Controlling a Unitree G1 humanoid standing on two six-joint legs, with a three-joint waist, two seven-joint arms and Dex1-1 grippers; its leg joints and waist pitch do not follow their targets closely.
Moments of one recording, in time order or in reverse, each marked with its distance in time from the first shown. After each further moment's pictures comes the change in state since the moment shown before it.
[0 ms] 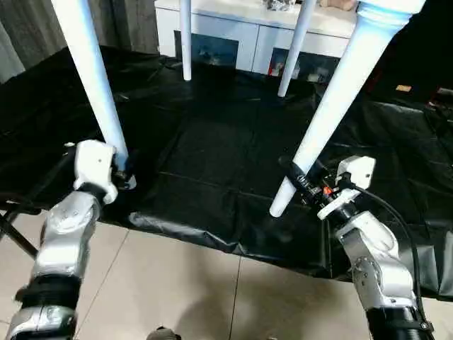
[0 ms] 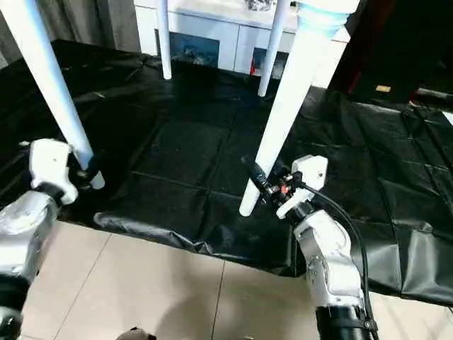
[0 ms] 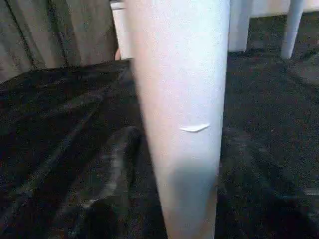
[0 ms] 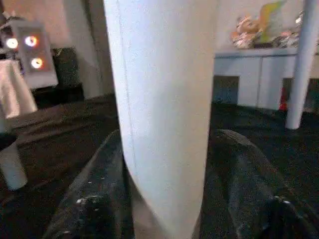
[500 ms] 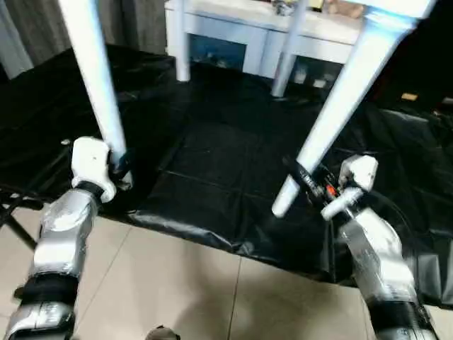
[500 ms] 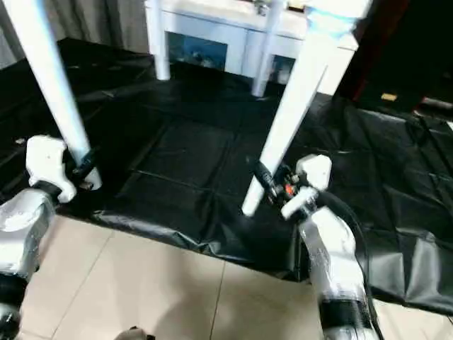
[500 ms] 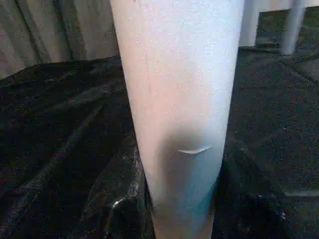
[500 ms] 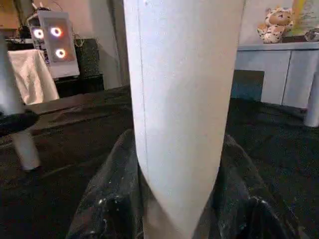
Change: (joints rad) left arm -0.109 0.006 -0.049 0.114 0.057 0.022 0.033; right arm -0.030 -0.029 -0.010 0.124 0.008 -0.041 0.132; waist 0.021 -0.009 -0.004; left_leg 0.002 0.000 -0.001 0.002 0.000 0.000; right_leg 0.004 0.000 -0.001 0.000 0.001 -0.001
